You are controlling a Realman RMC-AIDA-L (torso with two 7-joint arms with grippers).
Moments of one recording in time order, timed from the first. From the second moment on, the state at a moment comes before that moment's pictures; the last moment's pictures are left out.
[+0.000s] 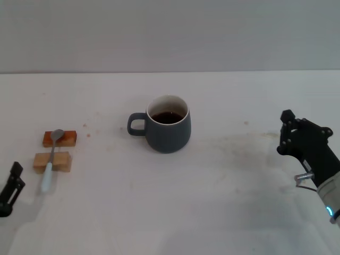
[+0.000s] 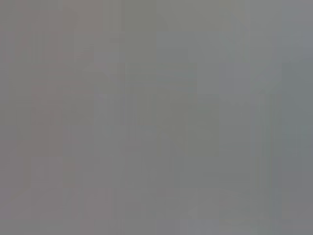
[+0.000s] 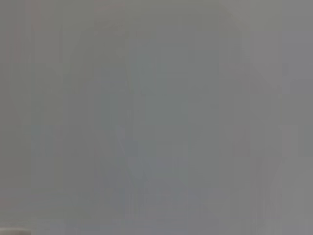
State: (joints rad) left arm 0.02 -2.08 -1.16 -0.24 2.87 1.44 -0.24; right arm 0.38 2.08 0.43 0.37 -1.98 -1.12 -0.04
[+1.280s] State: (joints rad) left arm -0.01 -2.08 -1.02 -0.30 2.87 1.22 -0.14; right arm 0.31 2.08 0.60 0.33 -1.97 -1.13 -0.04
